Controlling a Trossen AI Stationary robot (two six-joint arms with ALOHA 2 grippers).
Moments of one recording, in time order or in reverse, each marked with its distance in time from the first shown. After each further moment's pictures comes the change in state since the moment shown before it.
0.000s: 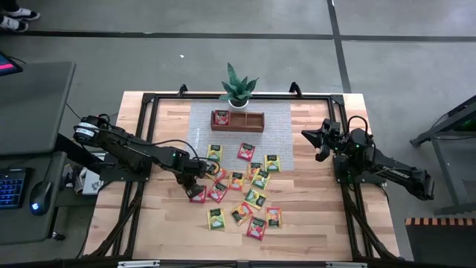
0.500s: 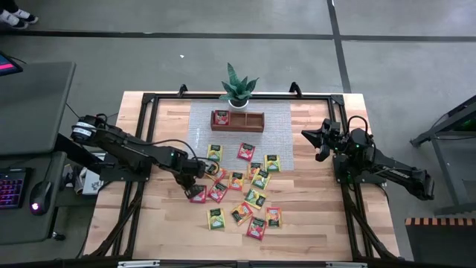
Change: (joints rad) left arm 0.000 -0.047 0.000 -0.026 -0.021 0.023; right arm 0.000 0.000 0.000 0.000 0.000 0.000
